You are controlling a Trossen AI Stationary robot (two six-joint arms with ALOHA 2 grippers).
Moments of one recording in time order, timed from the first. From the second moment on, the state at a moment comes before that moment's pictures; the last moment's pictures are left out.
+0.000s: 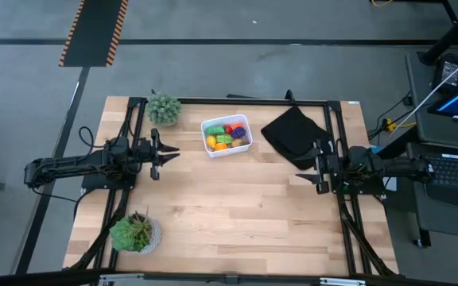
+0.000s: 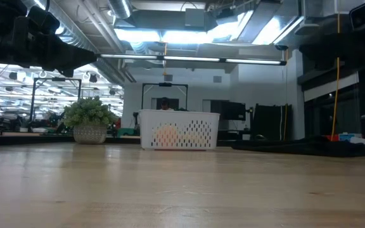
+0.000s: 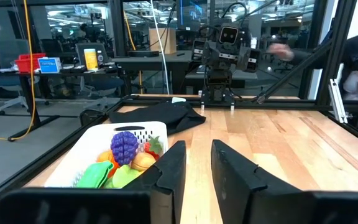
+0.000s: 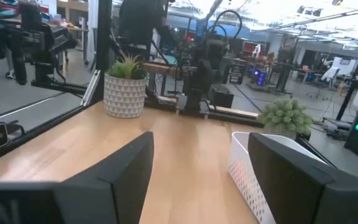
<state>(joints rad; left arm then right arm) 0.24 0.18 0.01 0.19 0.09 0.01 0.01 0.01 0.01 0.08 -0.07 -0.16</state>
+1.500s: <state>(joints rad) 0.24 0.18 0.01 0.19 0.09 0.01 0.01 0.01 0.01 0.08 -0.07 -0.16</state>
